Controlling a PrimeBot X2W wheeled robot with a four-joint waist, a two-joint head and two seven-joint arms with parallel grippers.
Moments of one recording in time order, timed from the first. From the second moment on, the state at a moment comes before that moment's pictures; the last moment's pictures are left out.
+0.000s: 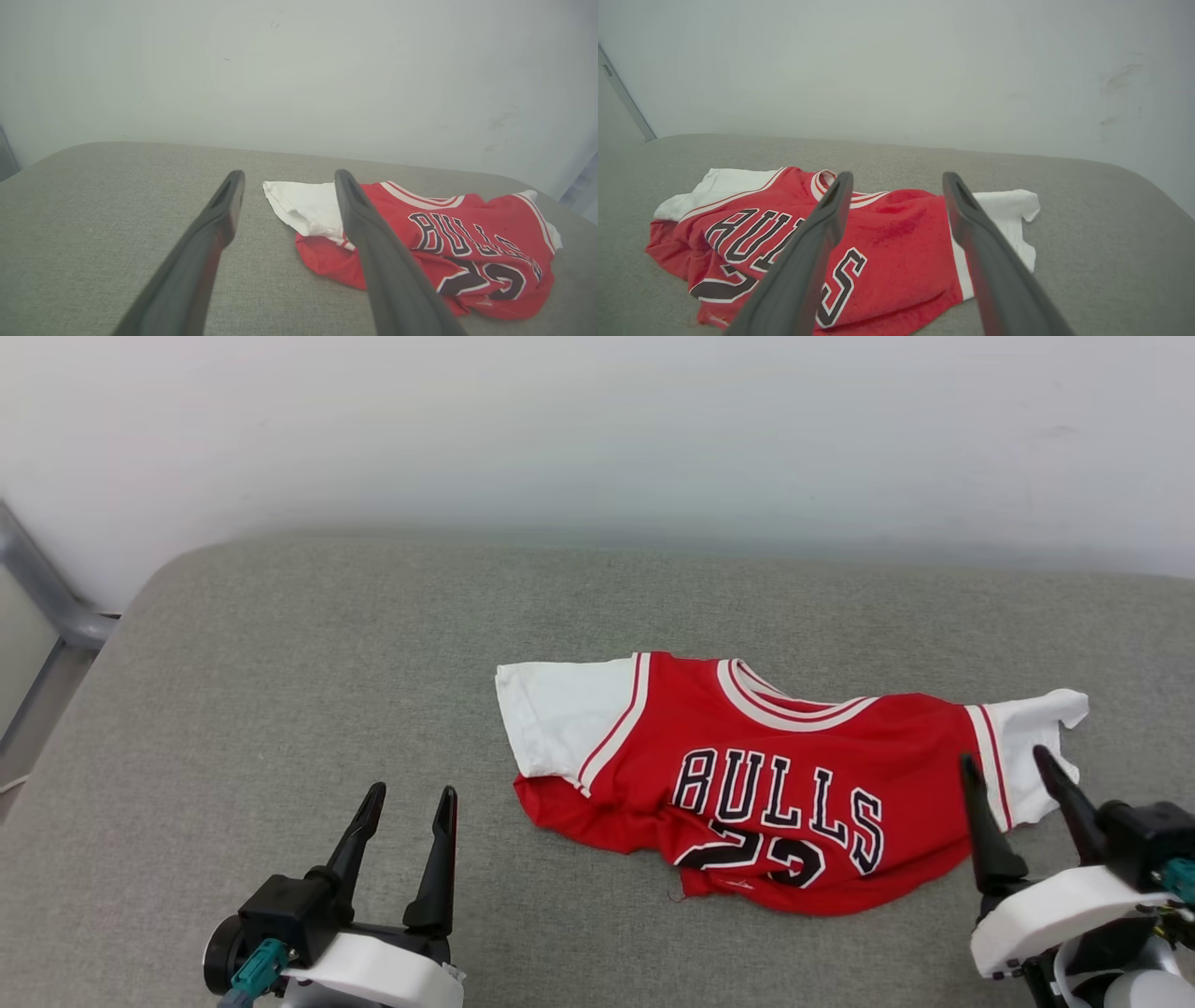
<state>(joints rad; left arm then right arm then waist) 0.00 0.07 -0.09 0.10 -0.23 -0.13 -0.26 -0.04 -0.11 -0.08 0.07 0.15 0.13 -0.05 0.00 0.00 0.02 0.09</state>
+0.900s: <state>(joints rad) -0.07 0.05 -0.14 0.12 -0.24 -0.13 -0.26 -0.36 -0.41 0.60 0.22 0.39 0.13 0.64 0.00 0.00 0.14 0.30</state>
